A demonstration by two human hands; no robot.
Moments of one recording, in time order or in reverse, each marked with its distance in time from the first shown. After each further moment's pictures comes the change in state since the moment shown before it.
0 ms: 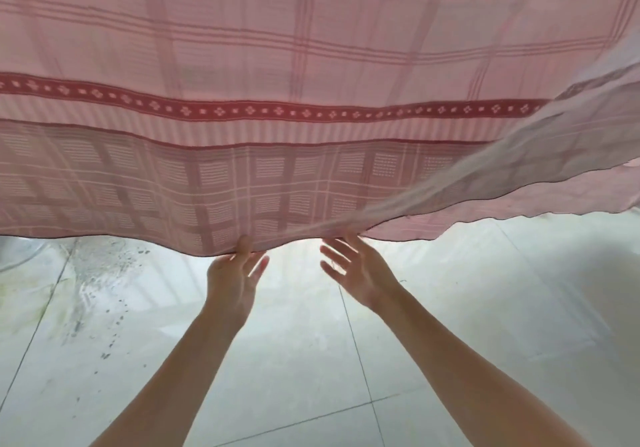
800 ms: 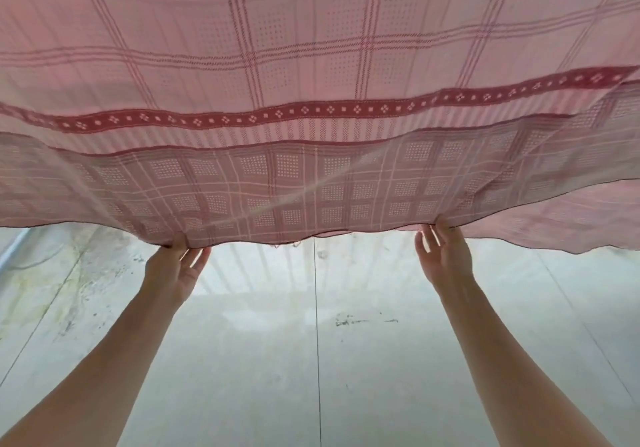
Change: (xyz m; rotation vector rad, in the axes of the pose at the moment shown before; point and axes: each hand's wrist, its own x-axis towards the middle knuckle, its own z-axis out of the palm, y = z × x) left_hand 0.065 0.007 0.050 0.029 0.312 0.116; right_hand 0.080 -0.164 -0.144 0.203 0.252 -0.301
